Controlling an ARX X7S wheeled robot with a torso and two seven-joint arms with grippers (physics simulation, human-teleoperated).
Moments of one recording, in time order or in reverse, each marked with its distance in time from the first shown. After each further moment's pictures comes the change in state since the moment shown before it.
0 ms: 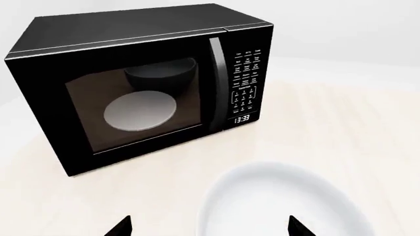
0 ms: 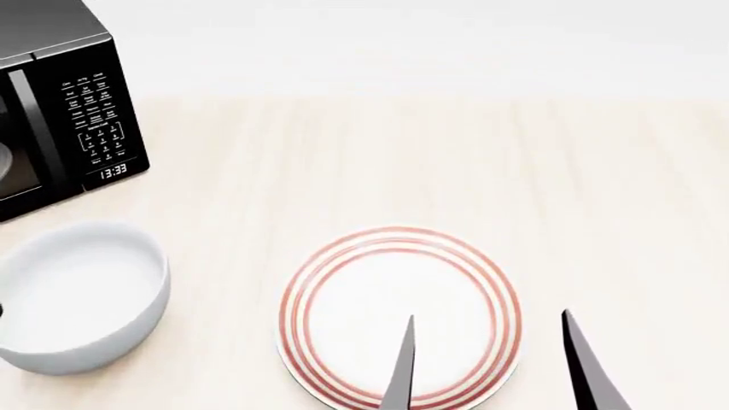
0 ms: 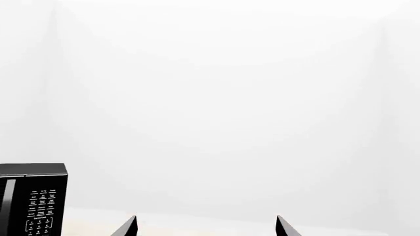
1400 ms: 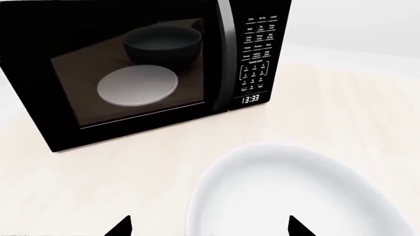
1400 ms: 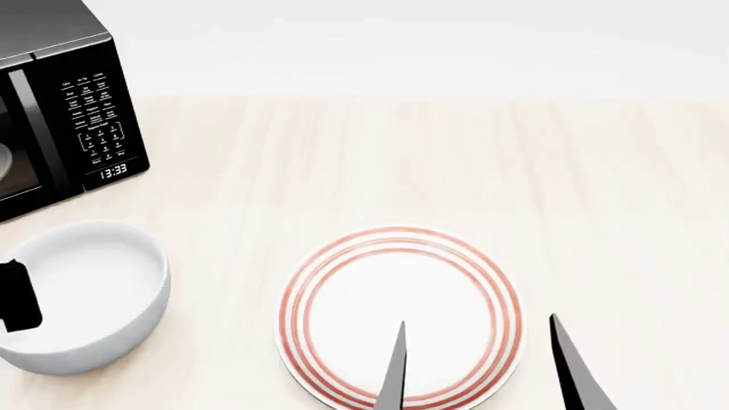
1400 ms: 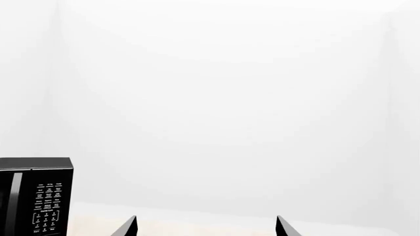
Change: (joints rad) left arm 0.017 0.000 -0.007 -0.254 -0.191 0.180 -0.267; right arm 0.012 0.049 -0.044 0.026 0.031 -0.016 0.054
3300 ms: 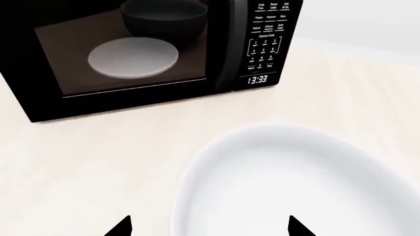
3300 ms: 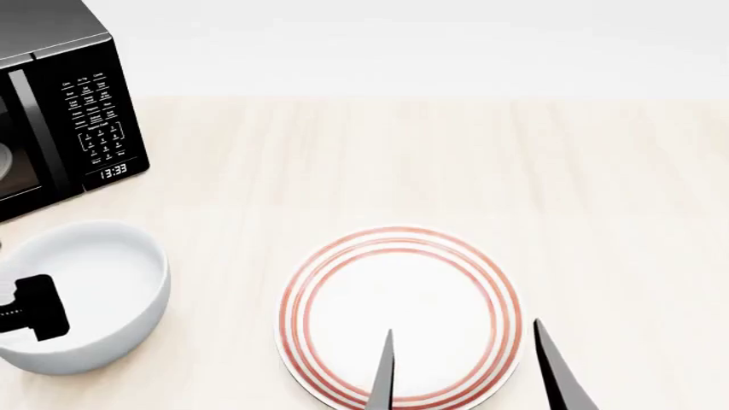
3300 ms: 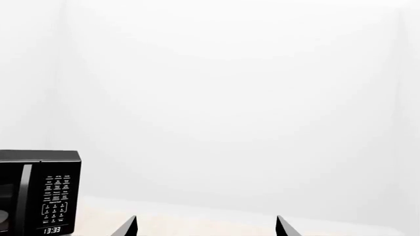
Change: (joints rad) left arm -0.002 -0.035 0.030 -0.256 -0.191 0.166 -0.204; right arm 0.013 0.047 -0.051 0.027 0.019 -0.020 0.045
